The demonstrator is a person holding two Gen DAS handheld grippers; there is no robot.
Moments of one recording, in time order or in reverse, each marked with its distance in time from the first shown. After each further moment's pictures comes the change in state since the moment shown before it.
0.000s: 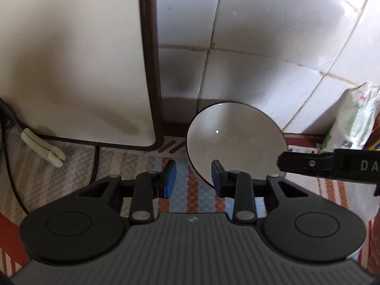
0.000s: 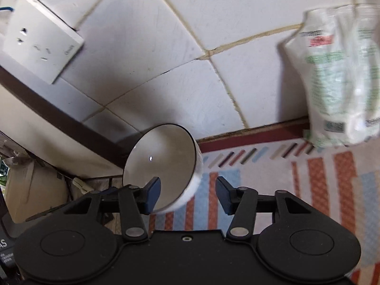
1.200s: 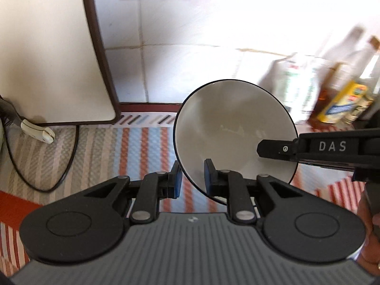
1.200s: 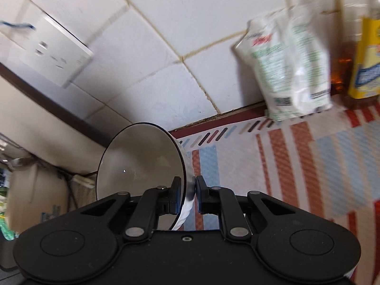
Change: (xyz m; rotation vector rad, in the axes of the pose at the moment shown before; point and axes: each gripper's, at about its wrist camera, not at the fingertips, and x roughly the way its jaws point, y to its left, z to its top) left arm -0.086 -0.062 -0.030 0.071 0.041 -0.086; right arm -0.087 -0.004 -0.035 0.067 -0.031 -0.062
